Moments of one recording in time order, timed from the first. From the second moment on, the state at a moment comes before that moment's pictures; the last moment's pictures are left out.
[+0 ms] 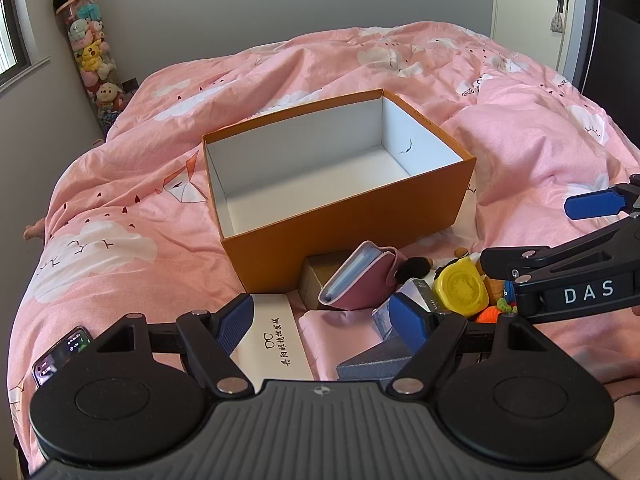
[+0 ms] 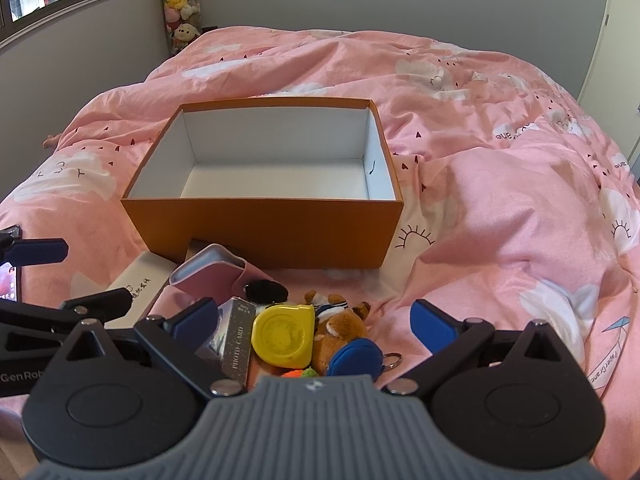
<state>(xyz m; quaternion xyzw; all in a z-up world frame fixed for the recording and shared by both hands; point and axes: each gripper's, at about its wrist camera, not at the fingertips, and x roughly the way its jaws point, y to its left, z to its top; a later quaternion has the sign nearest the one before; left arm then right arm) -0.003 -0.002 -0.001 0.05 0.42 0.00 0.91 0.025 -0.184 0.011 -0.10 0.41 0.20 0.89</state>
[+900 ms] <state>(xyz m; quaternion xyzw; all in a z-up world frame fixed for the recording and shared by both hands) 0.013 0.037 -0.005 0.00 0.48 -0.02 0.88 0.043 -0.182 0.004 -0.09 0.43 0.25 0.86</state>
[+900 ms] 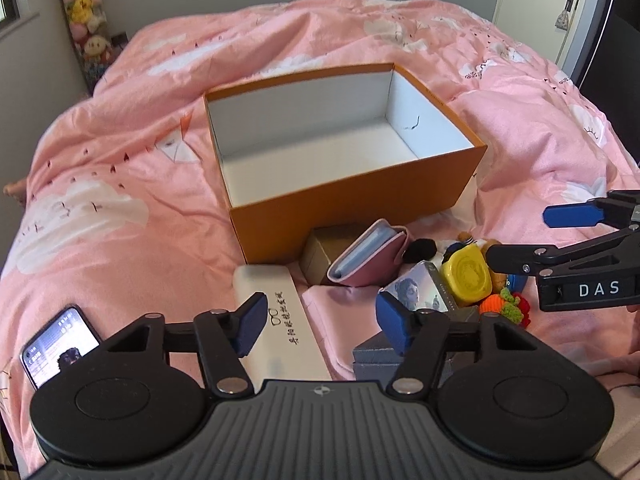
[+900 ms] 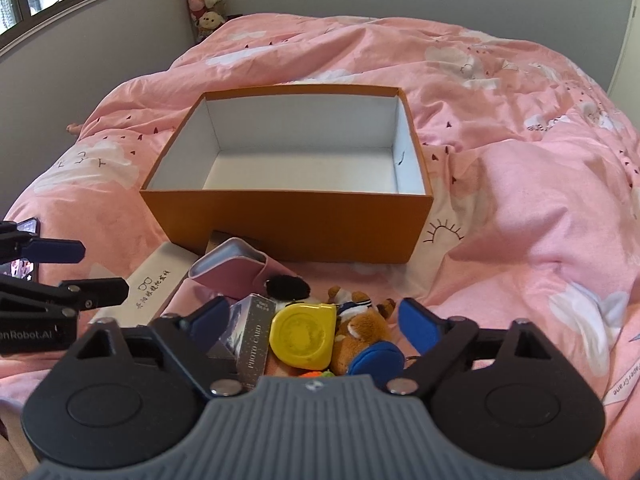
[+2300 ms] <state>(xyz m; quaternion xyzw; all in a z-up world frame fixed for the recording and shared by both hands) 0.119 0.081 -0.098 -0.06 0.68 0.00 0.73 0.184 -0.070 -0.084 -0.02 0.63 0.33 0.70</state>
